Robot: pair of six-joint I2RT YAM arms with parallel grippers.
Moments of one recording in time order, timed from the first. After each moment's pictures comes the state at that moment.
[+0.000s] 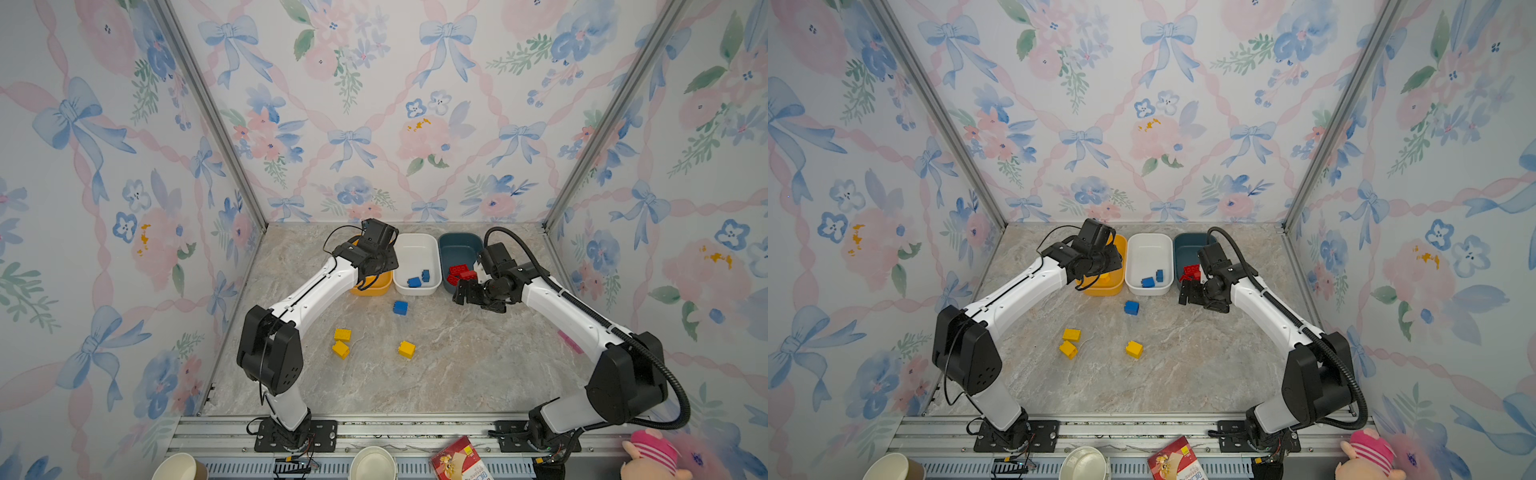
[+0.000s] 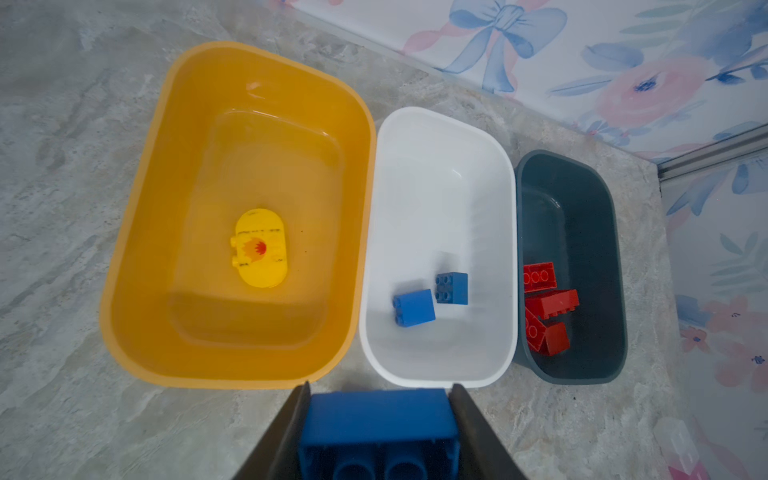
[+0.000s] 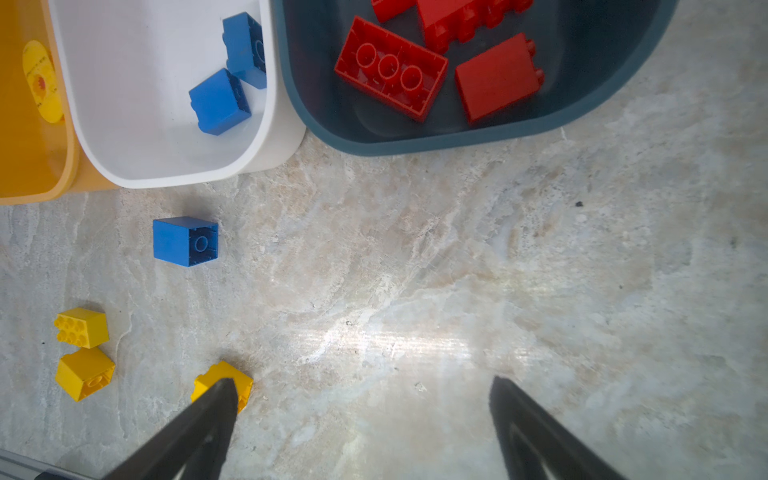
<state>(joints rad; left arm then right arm) -0.56 1.78 1.59 -0.64 -0.15 -0.69 0.38 1.50 1.21 -0.87 -0.10 0.49</state>
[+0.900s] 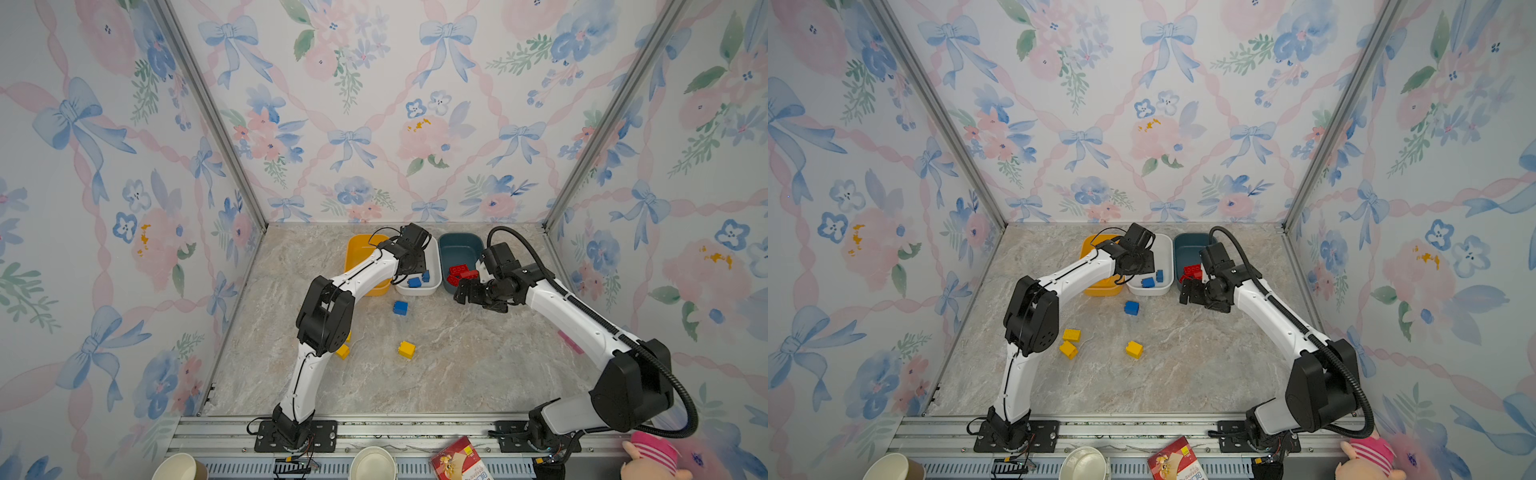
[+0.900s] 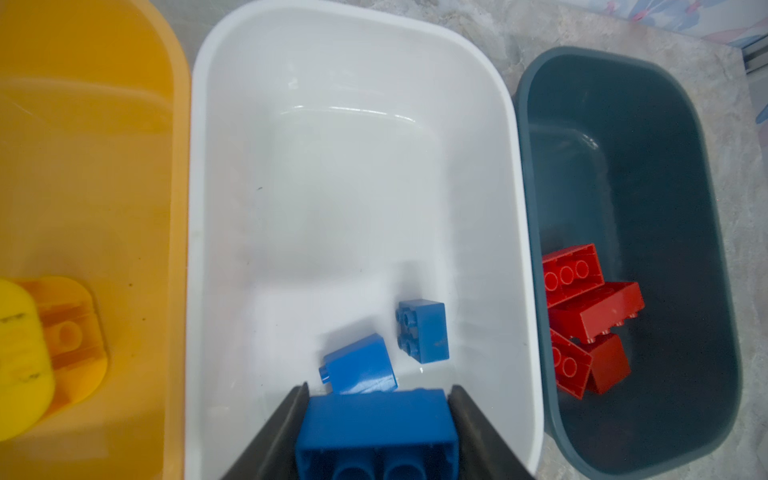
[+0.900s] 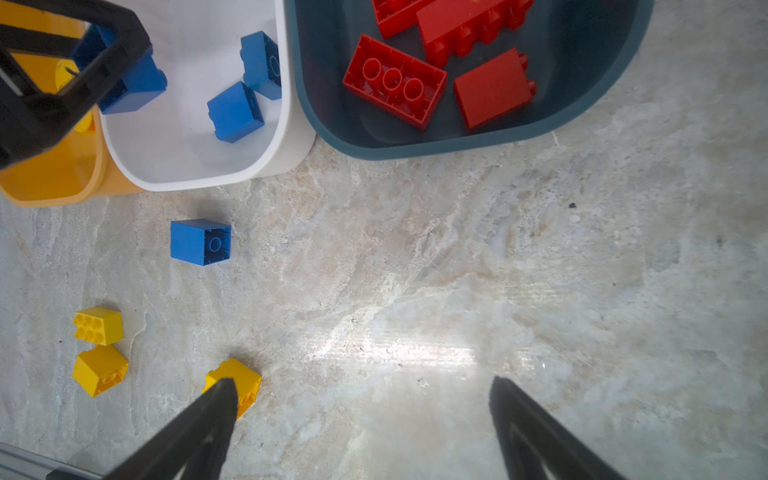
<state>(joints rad) -0.62 2.18 1.88 -0.63 -0.12 -0.61 0.38 1.47 1.21 -0.87 -0.10 0.50</state>
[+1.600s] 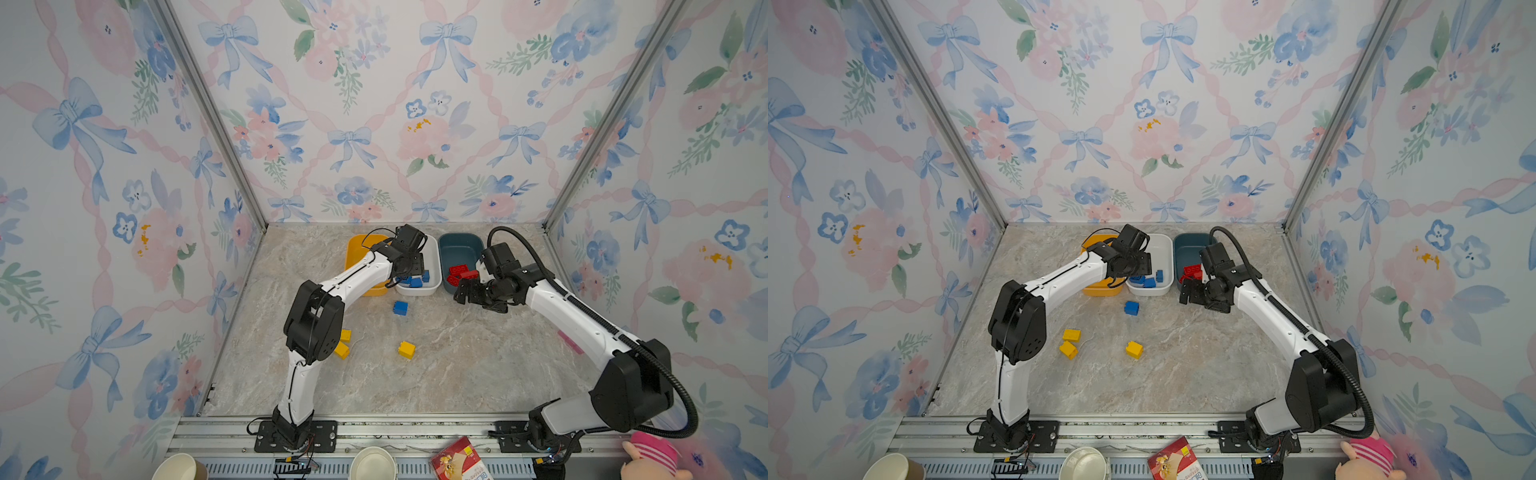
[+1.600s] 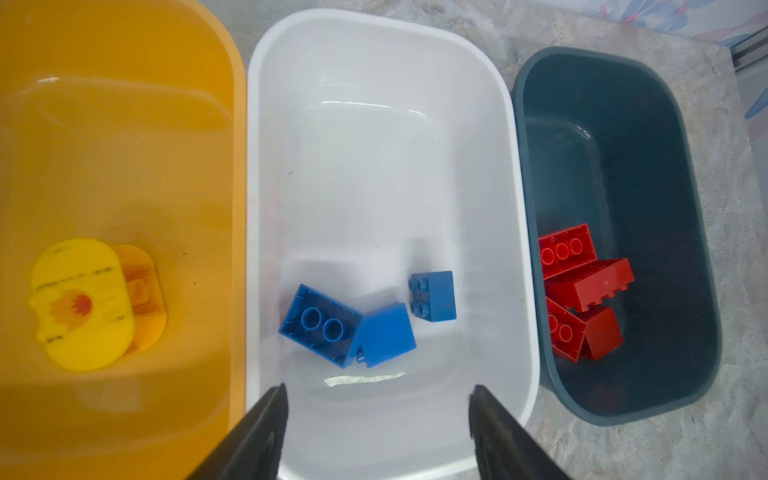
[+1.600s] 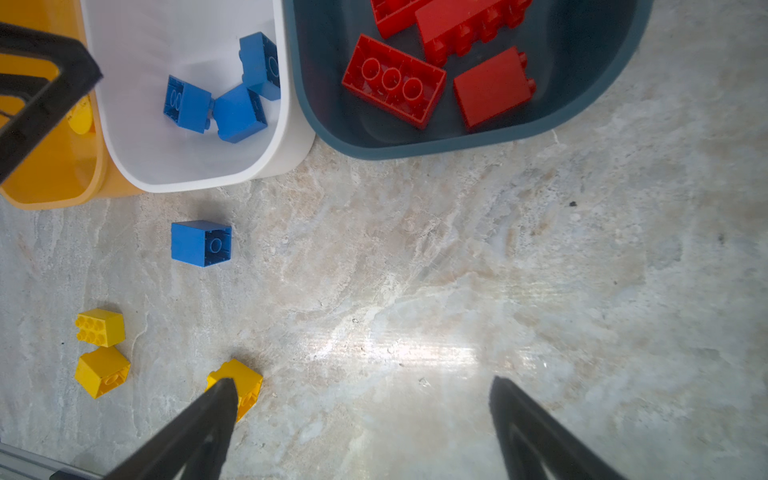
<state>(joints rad) -0.63 2.01 1.71 -0.63 -0.15 -0.60 0.38 1.47 1.21 -0.87 -0.10 0.51</state>
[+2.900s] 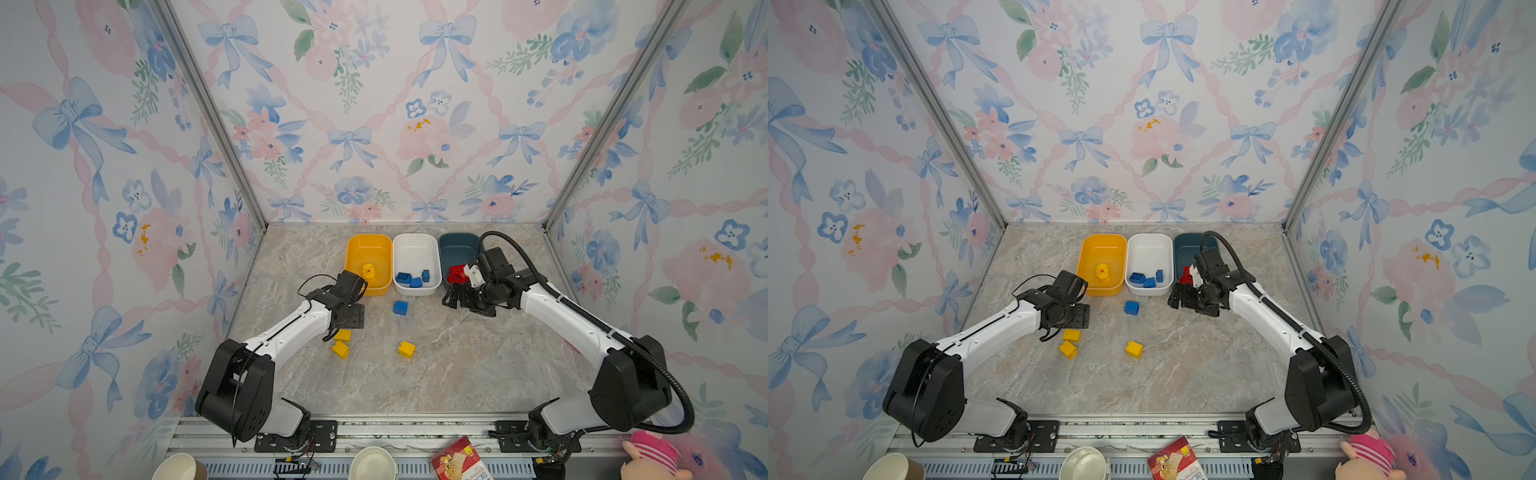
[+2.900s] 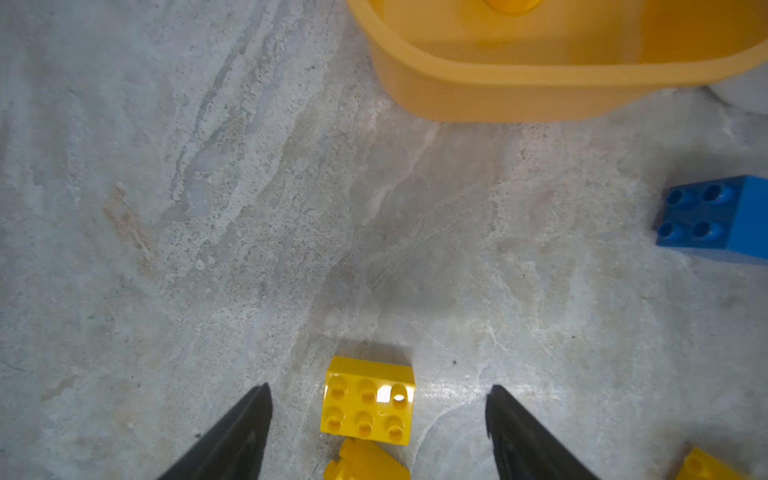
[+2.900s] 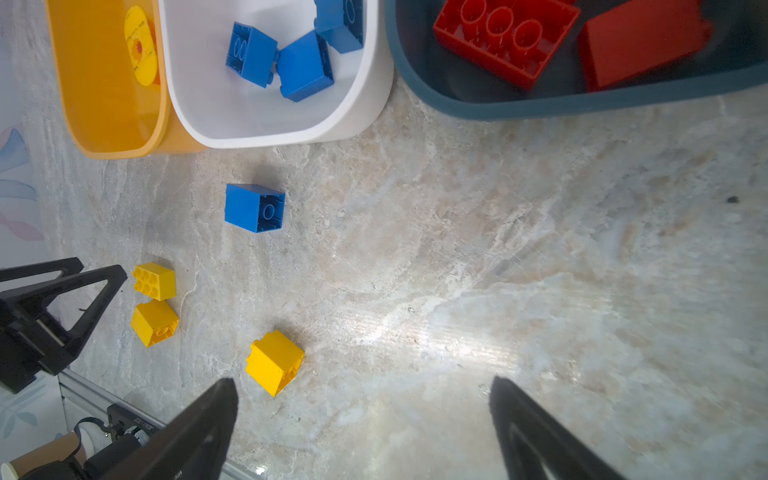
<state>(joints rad) -0.44 1.44 0.91 -0.68 -0.22 -0.41 0.42 1.48 1.15 -0.78 -0.24 0.51</state>
